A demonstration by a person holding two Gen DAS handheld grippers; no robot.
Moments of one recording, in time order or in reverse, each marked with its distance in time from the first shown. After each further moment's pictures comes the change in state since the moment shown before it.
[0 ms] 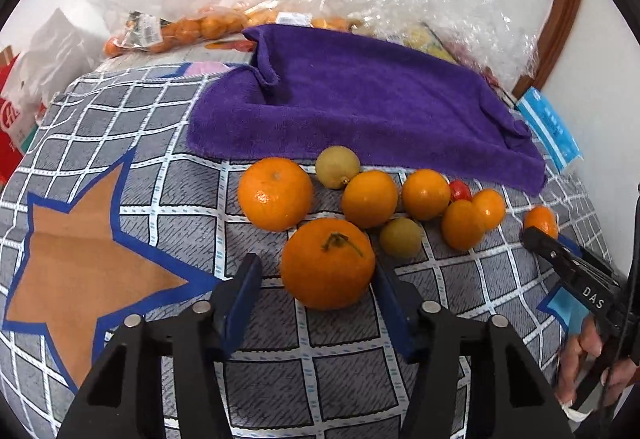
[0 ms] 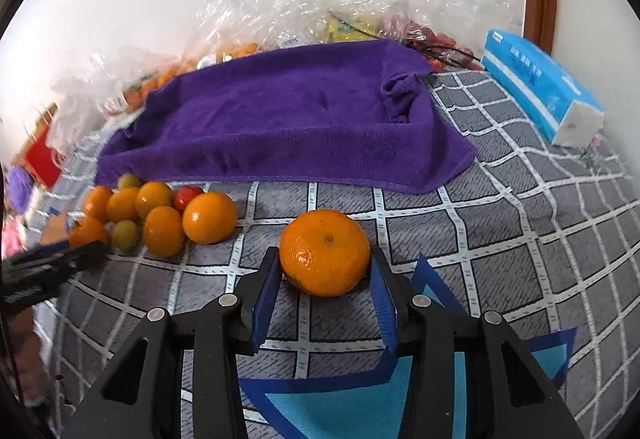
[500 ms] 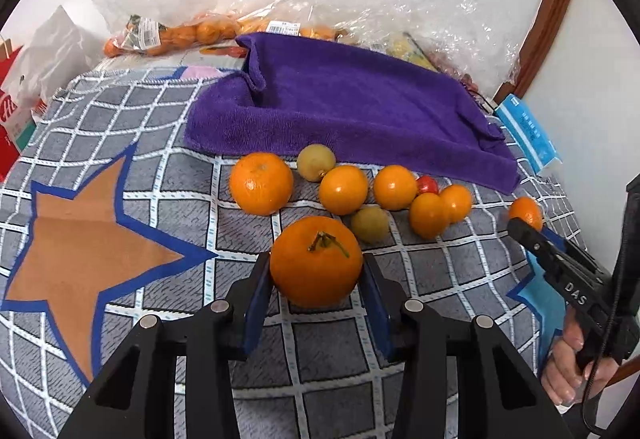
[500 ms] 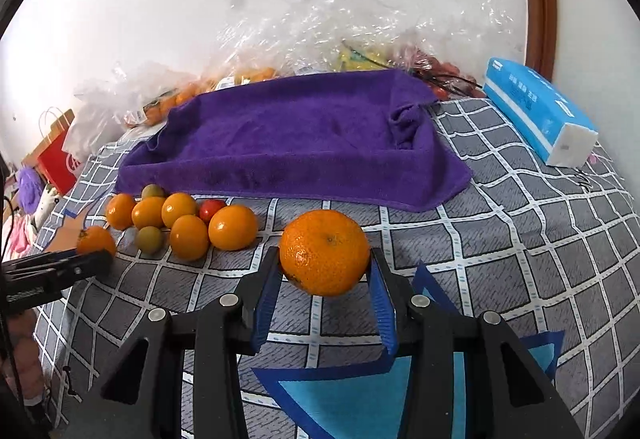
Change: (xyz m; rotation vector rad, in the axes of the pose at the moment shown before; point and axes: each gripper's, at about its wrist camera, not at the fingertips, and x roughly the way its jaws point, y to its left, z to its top) left arm -0.025 -0.006 -0.009 -0.003 -0.012 -0.052; right arm -0.023 0.010 -0.006 -0.060 -0.090 0.003
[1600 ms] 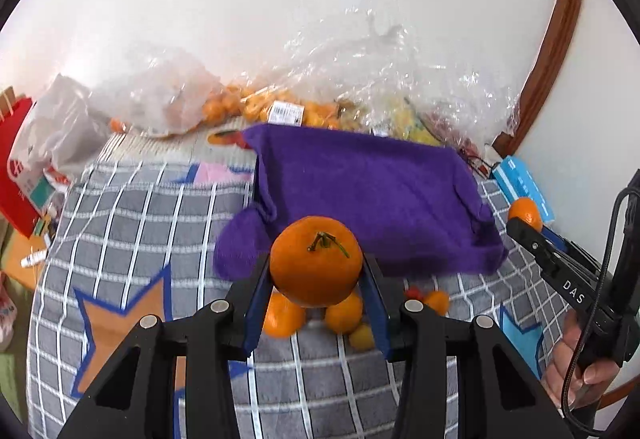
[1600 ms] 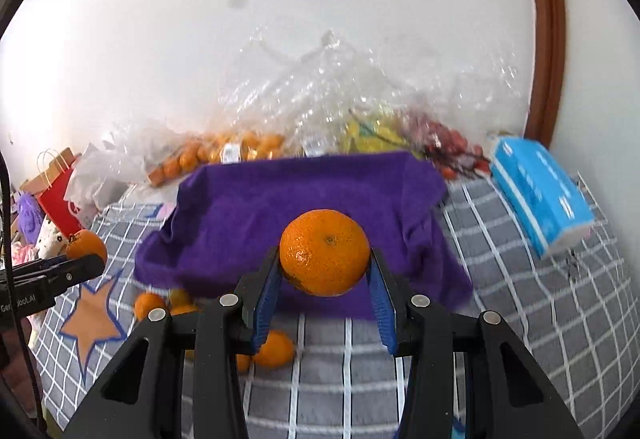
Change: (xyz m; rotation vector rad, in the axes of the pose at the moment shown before) left arm -0.038 0.002 0.096 0.024 -0.079 0.018; right arm -0.012 0.032 0.111 -0.002 -0.065 -0.008
